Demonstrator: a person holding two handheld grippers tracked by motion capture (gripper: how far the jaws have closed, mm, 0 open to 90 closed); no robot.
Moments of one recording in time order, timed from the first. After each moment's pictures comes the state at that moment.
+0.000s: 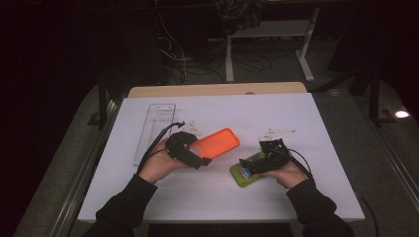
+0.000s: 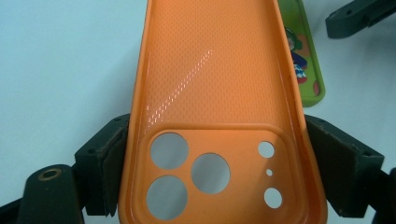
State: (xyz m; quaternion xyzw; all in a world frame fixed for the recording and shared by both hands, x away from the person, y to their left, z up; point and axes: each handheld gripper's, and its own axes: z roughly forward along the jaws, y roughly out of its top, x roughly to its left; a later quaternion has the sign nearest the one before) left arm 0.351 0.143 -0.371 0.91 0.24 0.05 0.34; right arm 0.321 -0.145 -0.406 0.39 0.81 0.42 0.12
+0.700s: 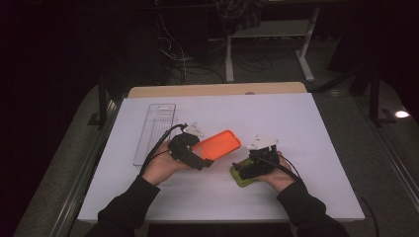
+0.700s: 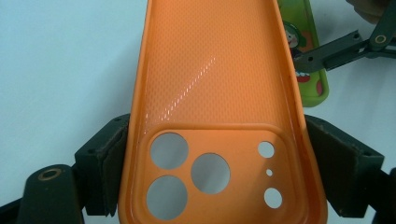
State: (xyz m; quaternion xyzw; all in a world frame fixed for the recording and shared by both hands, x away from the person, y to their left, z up) left arm 0.350 0.137 -0.376 0.91 0.25 0.05 0.33; right arm 0.317 -0.120 -0.424 0.34 0.84 0.38 0.20
